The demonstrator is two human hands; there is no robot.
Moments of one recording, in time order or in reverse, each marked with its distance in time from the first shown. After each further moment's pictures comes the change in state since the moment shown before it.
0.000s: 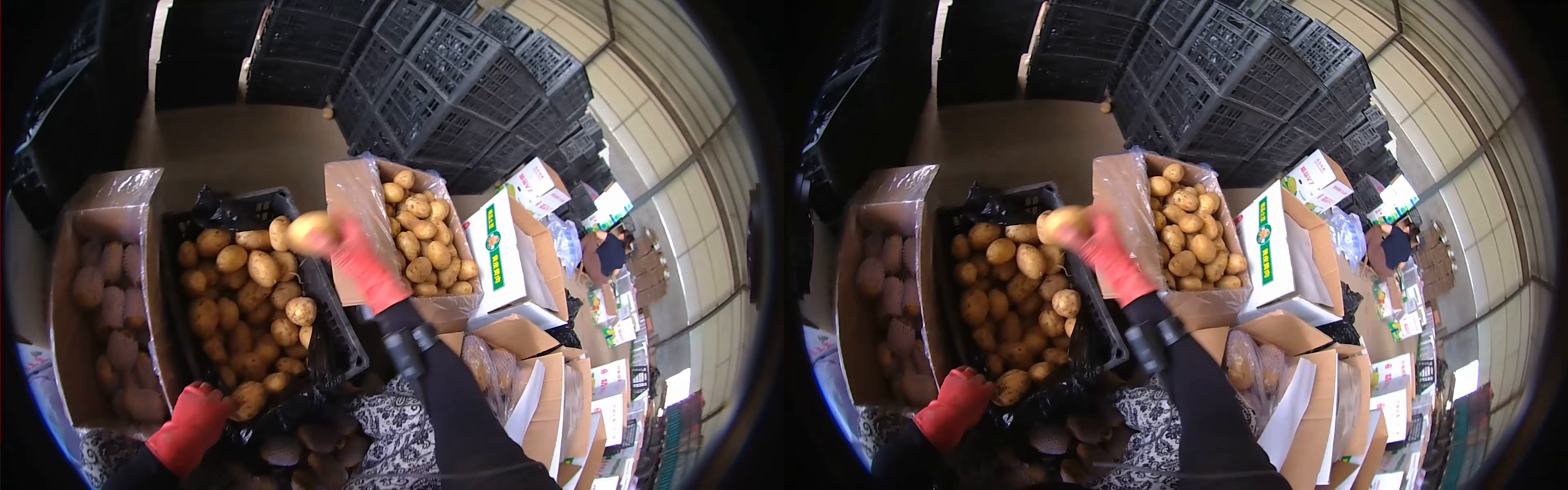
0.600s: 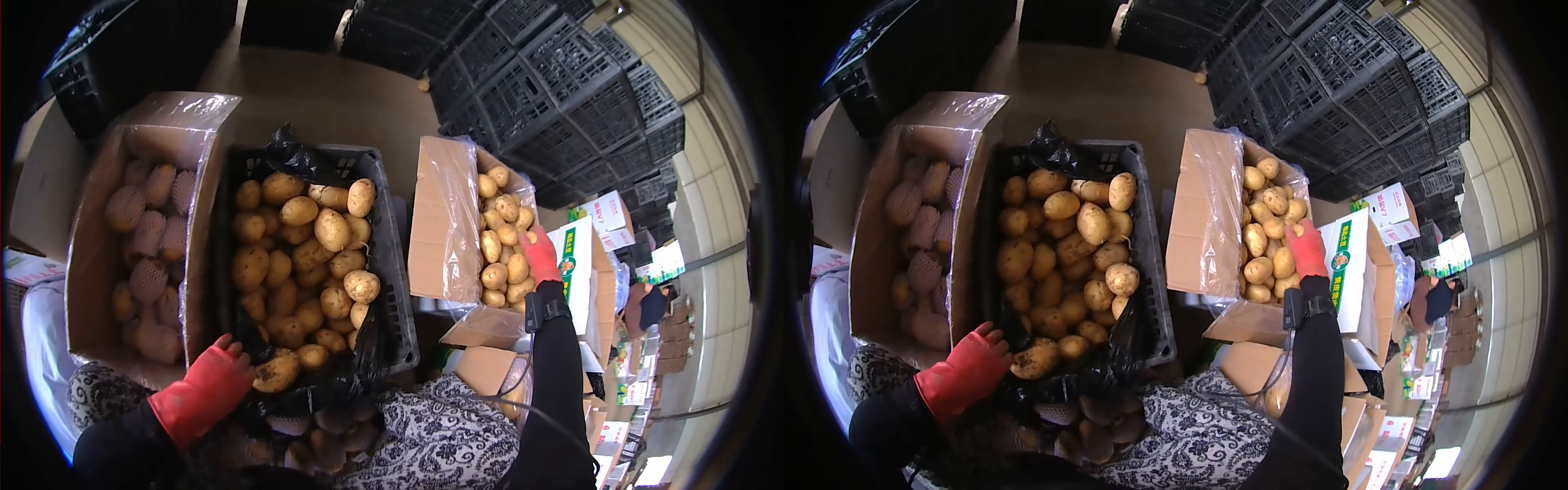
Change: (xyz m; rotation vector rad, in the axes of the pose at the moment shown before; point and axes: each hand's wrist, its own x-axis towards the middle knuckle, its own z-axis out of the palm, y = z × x) left_hand 0.001 0.000 -0.018 0.058 -0.220 0.045; right_hand 0.043 0.077 -0.303 -1.374 0.119 0.278
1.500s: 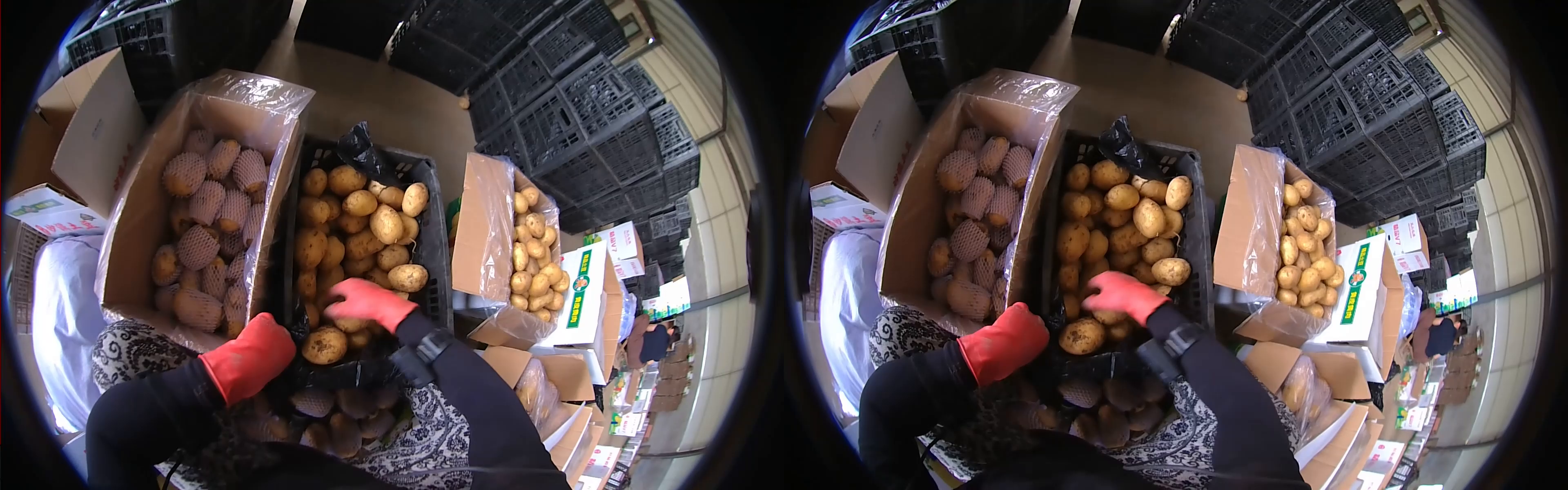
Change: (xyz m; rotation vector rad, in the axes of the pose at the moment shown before) left_hand -0.024 -0.001 -0.030 -0.031 -0.367 -0.026; right_hand -0.242 -0.380 0.119 0.218 -0.847 -0.835
